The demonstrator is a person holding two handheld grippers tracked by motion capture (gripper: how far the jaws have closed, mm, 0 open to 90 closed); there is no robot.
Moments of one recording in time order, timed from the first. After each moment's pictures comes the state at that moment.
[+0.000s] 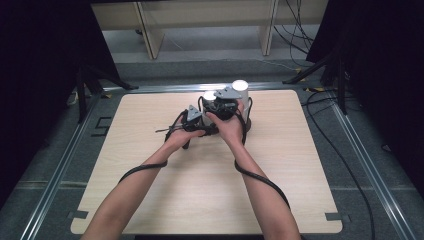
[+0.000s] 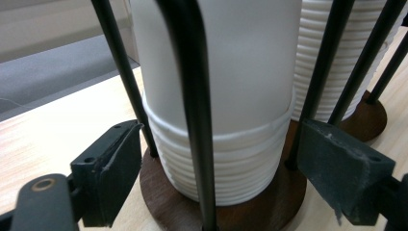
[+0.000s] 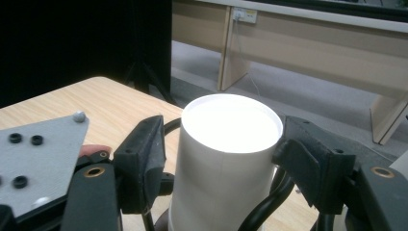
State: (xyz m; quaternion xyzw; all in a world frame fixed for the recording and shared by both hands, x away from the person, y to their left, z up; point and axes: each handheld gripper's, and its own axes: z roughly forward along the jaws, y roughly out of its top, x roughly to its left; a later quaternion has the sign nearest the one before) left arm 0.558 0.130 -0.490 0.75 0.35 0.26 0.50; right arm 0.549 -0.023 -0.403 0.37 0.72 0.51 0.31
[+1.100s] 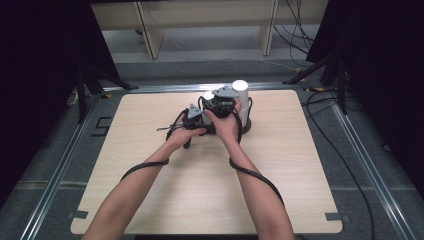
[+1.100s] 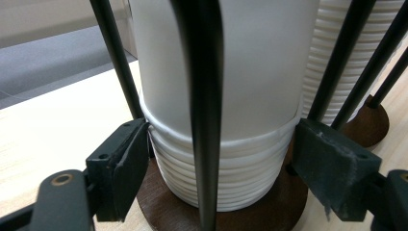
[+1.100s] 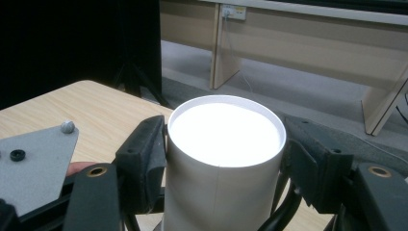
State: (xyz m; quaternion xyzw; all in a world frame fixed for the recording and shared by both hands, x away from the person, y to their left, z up) left arm 0.564 0.131 -0.490 0.76 0.36 0.24 0.49; right arm 0.560 -0.014 -0.409 0.39 0.70 0.51 0.31
